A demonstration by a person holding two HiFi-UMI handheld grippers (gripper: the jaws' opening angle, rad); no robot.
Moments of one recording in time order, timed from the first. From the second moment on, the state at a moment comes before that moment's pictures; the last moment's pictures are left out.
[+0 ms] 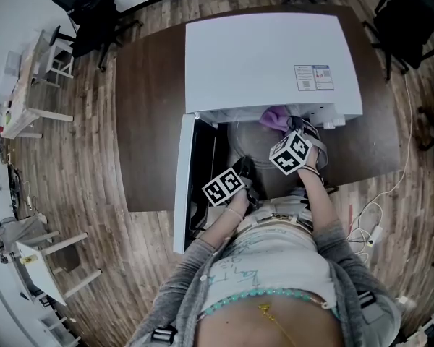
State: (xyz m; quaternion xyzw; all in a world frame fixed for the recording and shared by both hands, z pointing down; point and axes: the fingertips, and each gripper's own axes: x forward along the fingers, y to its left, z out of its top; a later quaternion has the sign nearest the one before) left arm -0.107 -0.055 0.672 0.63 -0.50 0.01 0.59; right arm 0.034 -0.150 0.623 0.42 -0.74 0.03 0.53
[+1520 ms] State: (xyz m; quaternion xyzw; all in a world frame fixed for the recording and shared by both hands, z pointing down) left arm -0.107 -0.054 0.675 0.64 -0.50 0.02 0.59; right arm 0.059 -0.070 0.655 0.37 -0.72 0.10 0.57
